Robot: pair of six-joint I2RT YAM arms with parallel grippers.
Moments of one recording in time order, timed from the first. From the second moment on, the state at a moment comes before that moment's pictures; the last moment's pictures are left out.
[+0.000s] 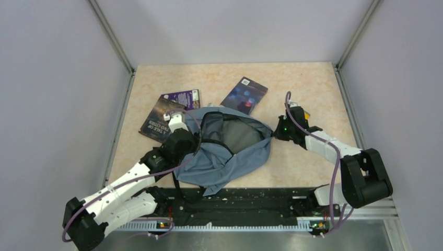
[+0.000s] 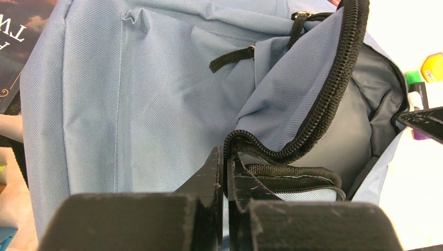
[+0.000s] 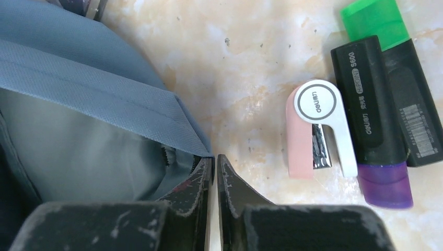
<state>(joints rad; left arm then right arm) -0.72 0.86 0.60 -0.33 -0.43 -0.75 0.32 1.37 0.66 -0.10 -0.02 0.46</state>
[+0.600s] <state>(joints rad) -0.71 0.79 0.59 -0.33 -0.38 -0.55 0.30 1.45 1.05 -0.26 0.00 0.38</state>
